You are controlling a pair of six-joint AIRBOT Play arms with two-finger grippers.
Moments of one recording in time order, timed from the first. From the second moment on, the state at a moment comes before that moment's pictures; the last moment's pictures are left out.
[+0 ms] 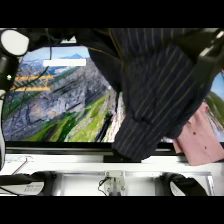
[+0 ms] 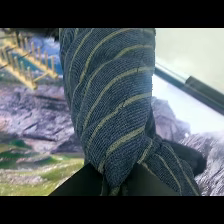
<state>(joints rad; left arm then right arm) -0.33 -1.49 1.90 1.12 -0.66 -1.84 0.15 -0.92 1.76 -1.02 1.28 1.05</state>
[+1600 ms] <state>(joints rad) -0.47 -1.27 1.99 1.19 -0.99 -1.50 0.18 -1.14 1.76 -0.92 0.67 0.90</state>
